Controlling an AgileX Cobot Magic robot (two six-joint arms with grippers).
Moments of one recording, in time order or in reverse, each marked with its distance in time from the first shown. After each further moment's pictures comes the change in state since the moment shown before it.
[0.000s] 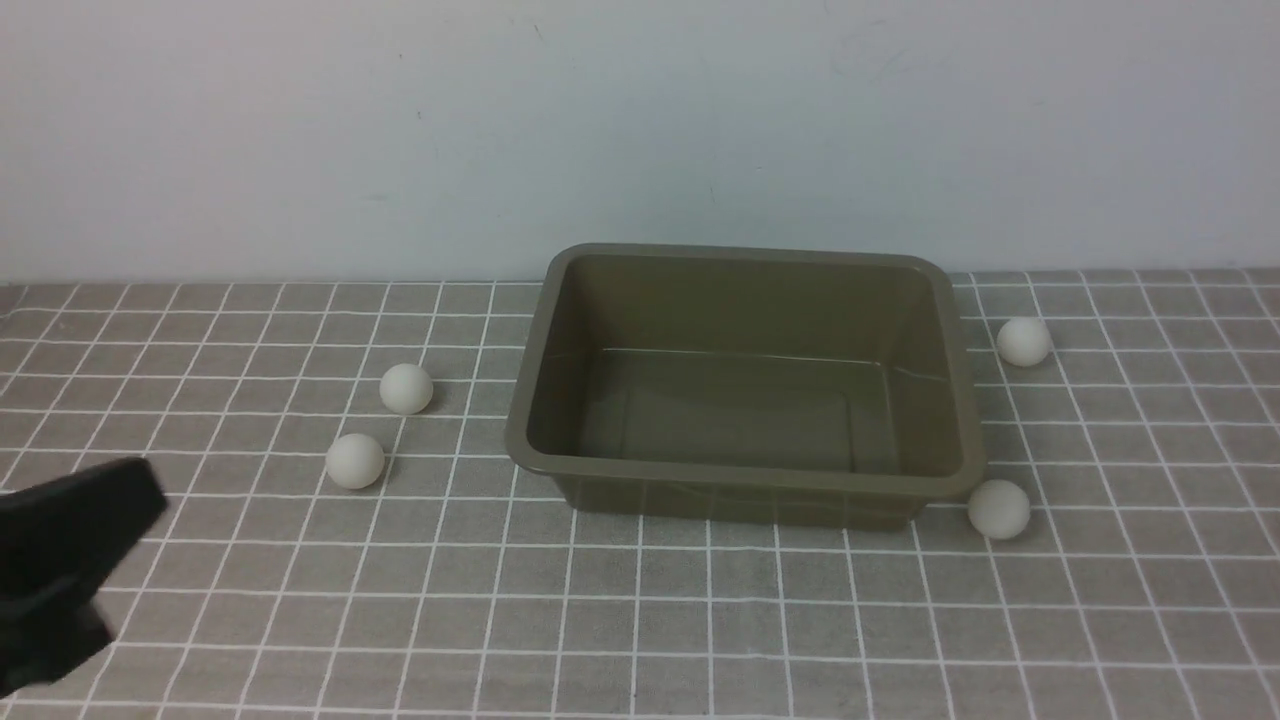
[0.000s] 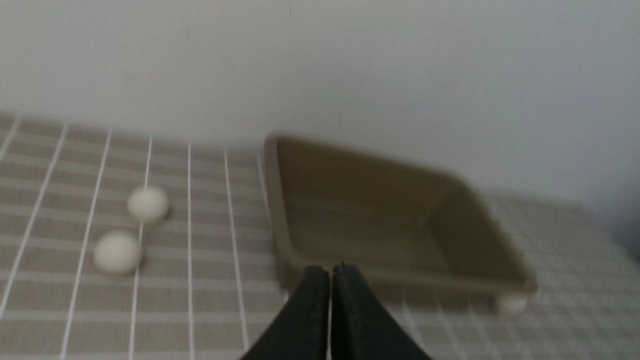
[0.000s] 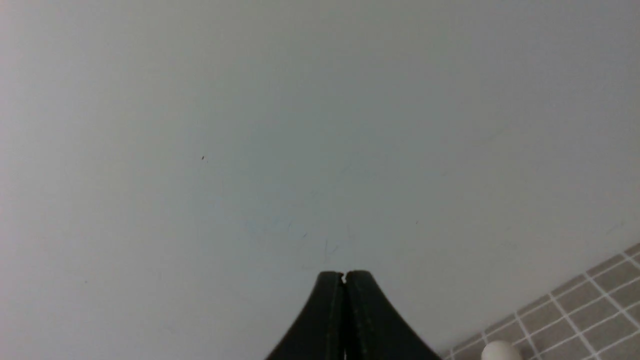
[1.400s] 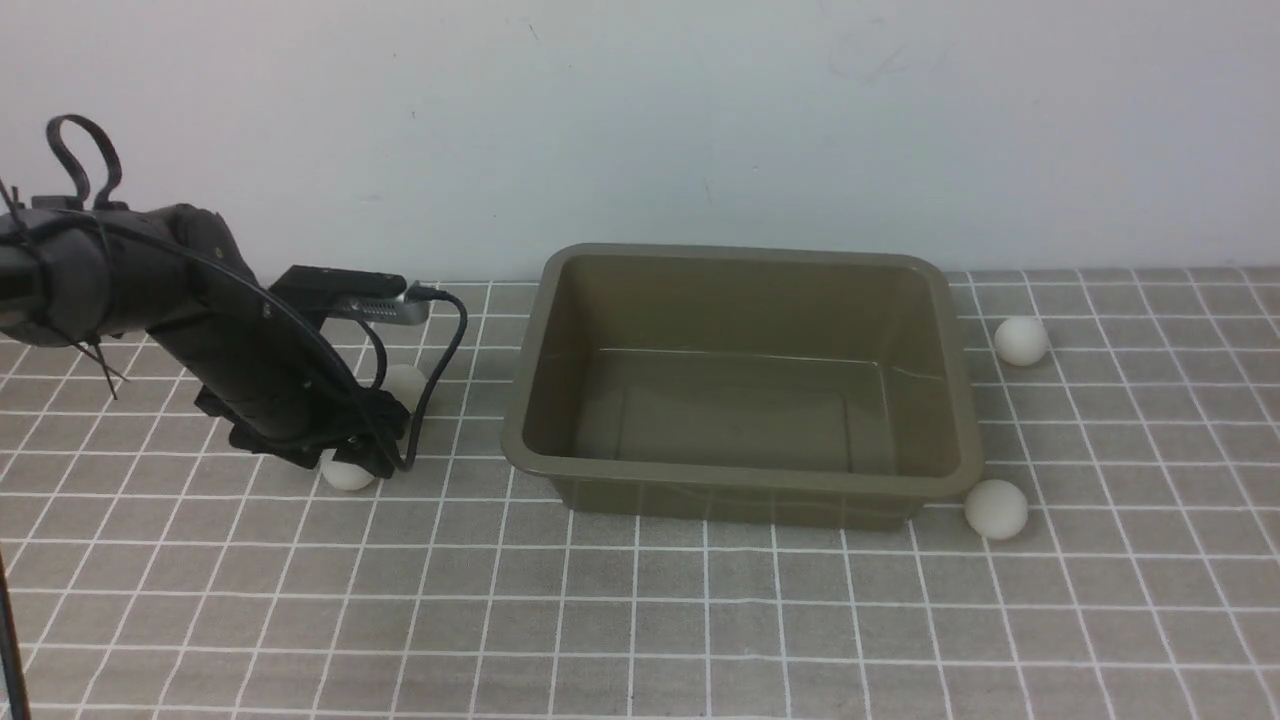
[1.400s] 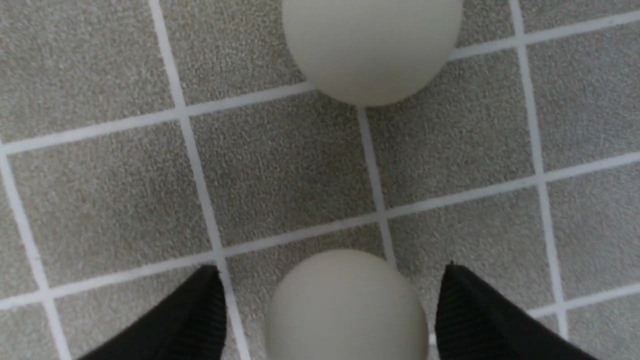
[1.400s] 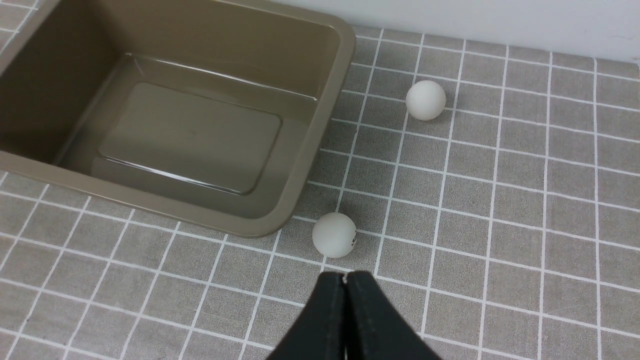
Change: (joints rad) right arm 0.209 0.858 -0.890 -0.206 0.936 -0.406; left arm -0.008 1.488 -0.764 0.386 0.042 0.087
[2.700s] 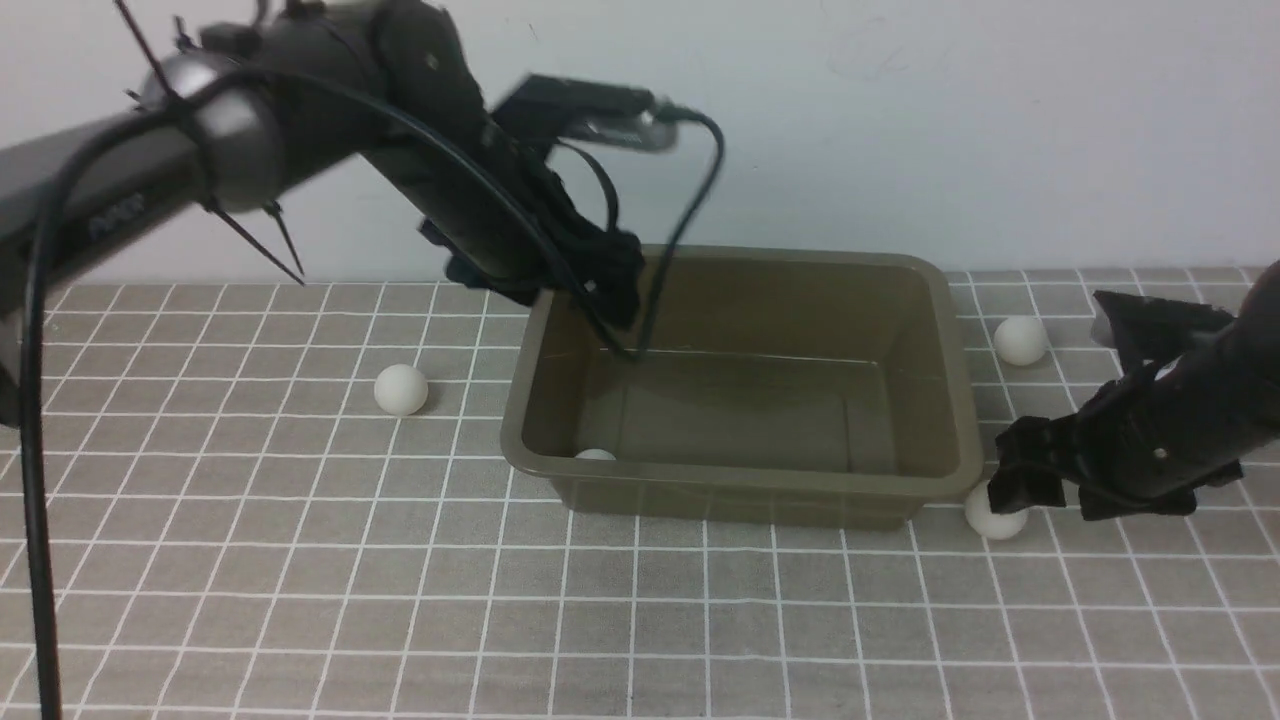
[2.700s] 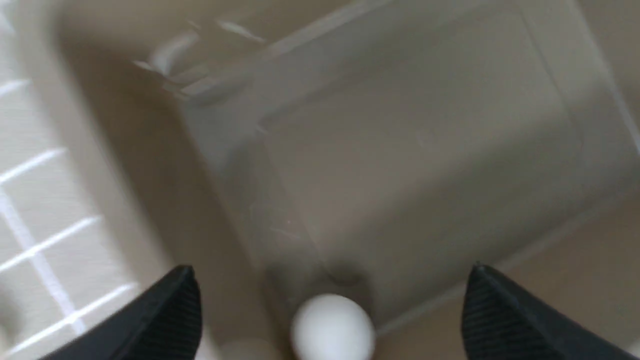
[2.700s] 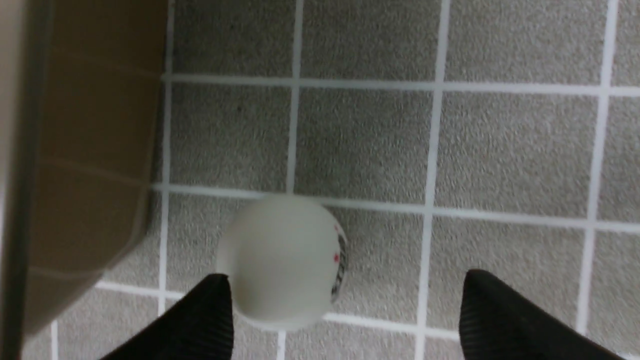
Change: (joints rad) right arm -0.182 0.910 -0.036 0.424 -0.319 -0.300; left arm -0.289 -0.047 -0.430 0.023 0.248 -0.223
